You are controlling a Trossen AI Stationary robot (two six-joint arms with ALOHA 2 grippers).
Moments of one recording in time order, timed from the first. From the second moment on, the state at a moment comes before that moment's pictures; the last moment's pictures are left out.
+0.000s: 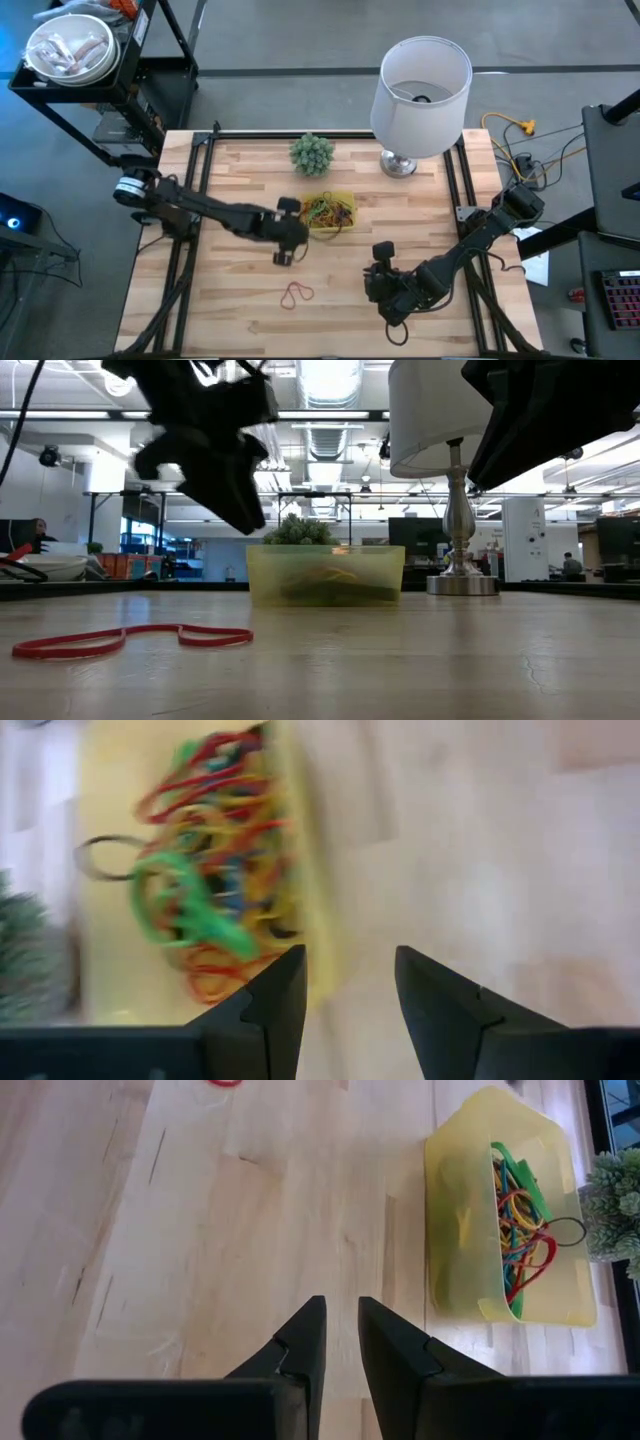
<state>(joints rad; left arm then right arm) -0.20 1.55 1.01 -0.45 -0.31 0.09 0.67 1.73 1.16 -0.66 0.66 0.34</state>
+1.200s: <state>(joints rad) -0.46 1.77 0.92 -0.18 -0.10 -0.18 0.67 1.73 1.16 -0.64 0.66 0.34</state>
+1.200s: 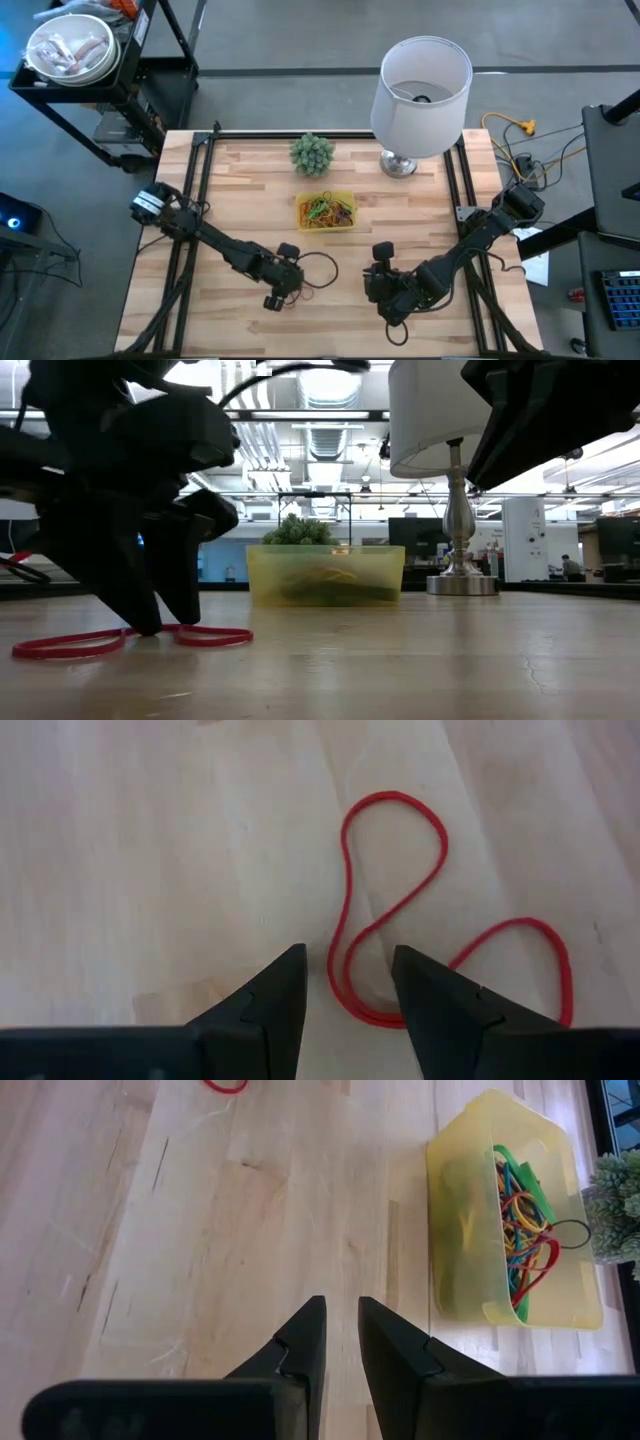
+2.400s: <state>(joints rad) -0.50 1.70 0.90 -0.22 -0.50 -0.06 0.67 1.73 1.16 -0.64 0.66 0.34</state>
